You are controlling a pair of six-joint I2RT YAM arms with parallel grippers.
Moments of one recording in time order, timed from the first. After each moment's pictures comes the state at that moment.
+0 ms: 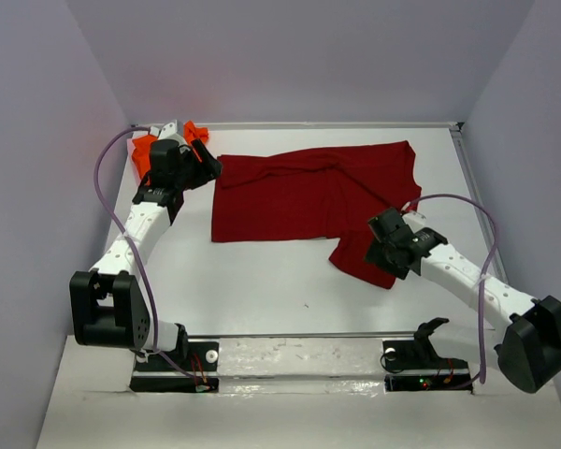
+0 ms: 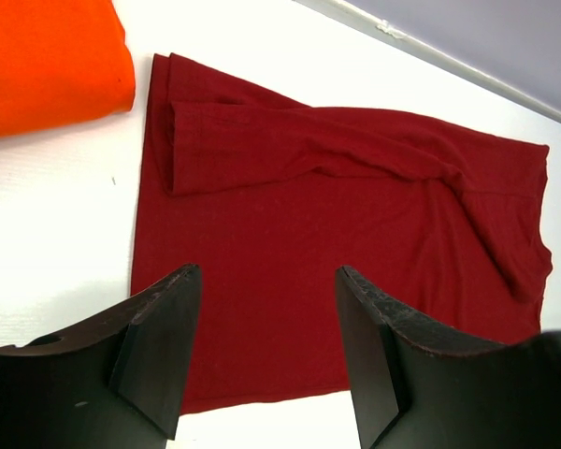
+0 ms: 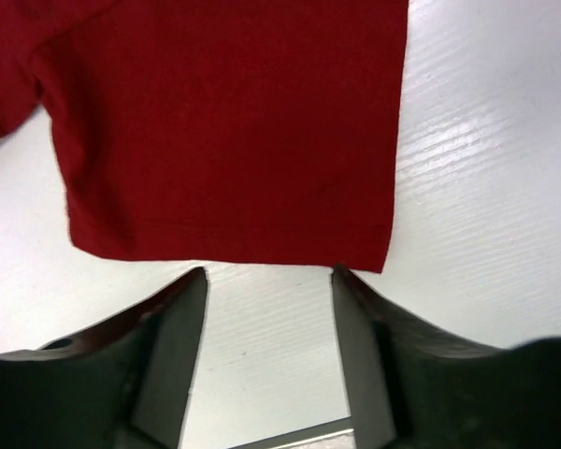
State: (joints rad) left arm -0.11 1.39 1.06 -0.10 0.14 -0.51; right arm 0.54 1.12 0.77 -0.80 0.37 0.98
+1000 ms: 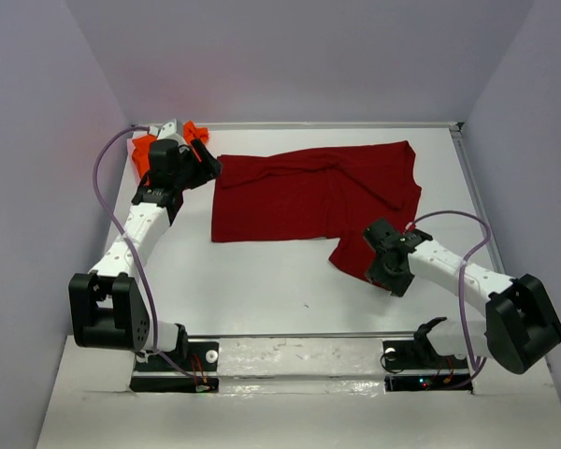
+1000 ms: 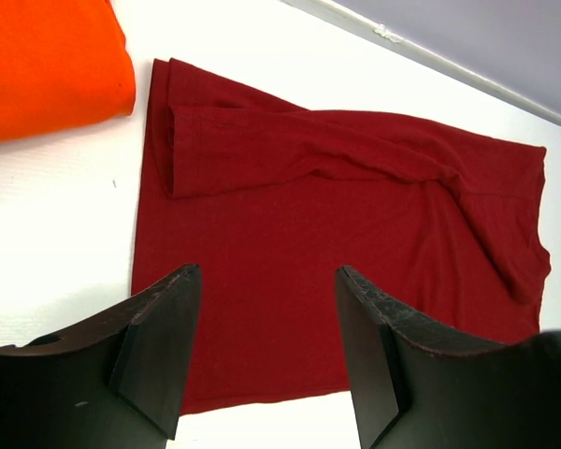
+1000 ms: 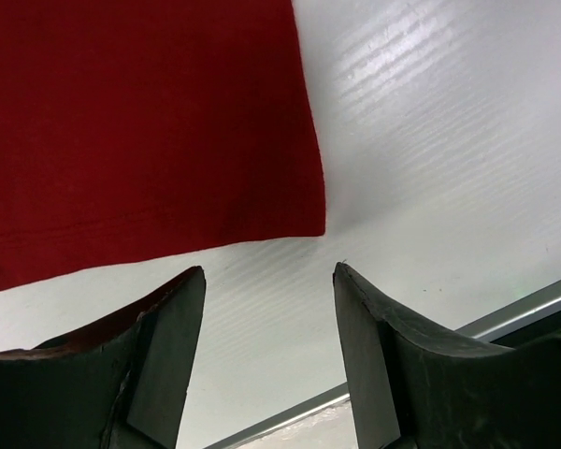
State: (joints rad) left arm -0.11 1.38 1.06 -0.10 0.13 -0.51; right arm 0.54 1.26 0.72 -0.91 0.33 1.17
